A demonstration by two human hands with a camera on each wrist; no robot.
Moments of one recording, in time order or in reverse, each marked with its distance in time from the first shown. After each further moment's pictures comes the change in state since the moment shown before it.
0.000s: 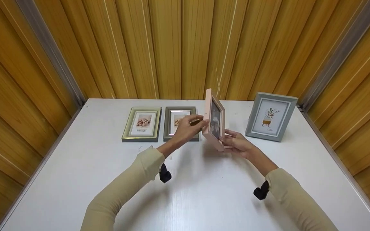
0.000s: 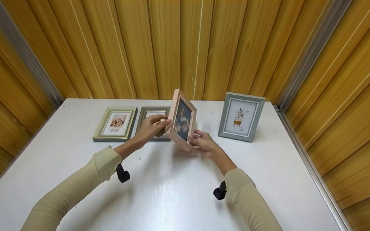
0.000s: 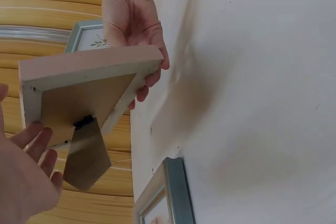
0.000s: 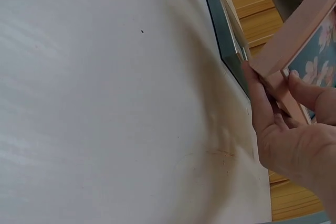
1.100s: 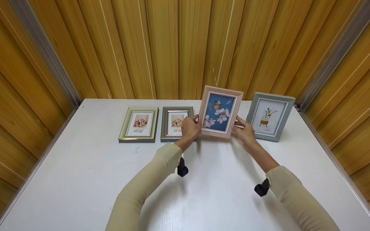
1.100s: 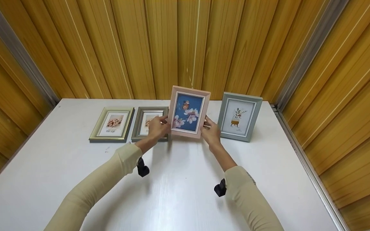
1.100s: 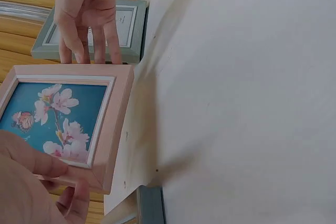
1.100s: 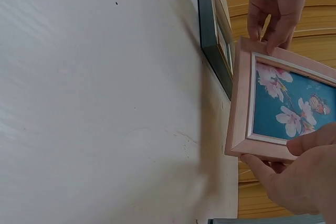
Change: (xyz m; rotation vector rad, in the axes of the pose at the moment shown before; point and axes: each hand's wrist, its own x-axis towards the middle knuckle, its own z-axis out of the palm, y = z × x) left_hand 0.044 -0.029 0.042 0.428 0.374 -0.087; right_hand 0.000 -0.027 -0.004 -0.277 0.510 -0.187
